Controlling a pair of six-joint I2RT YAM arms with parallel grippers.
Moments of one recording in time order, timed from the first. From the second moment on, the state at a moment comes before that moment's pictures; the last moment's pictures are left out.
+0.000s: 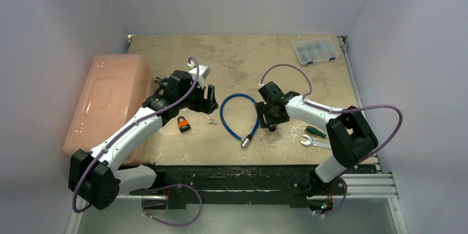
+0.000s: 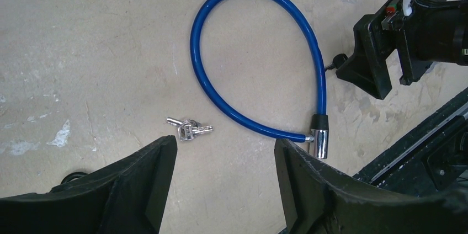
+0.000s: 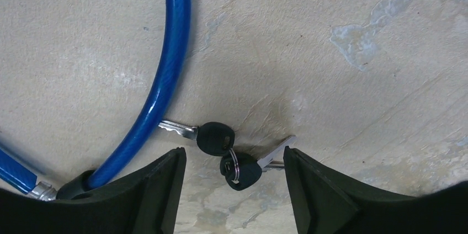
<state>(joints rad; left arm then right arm) -0.50 1.18 0.92 -0.41 0.17 -0.25 0.59 1.59 0.93 -0.56 0.14 0.33</state>
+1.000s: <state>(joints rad) -0.50 1.18 0.92 -0.43 0.15 -0.25 0.62 1.69 1.03 -0.61 0.16 0.30</state>
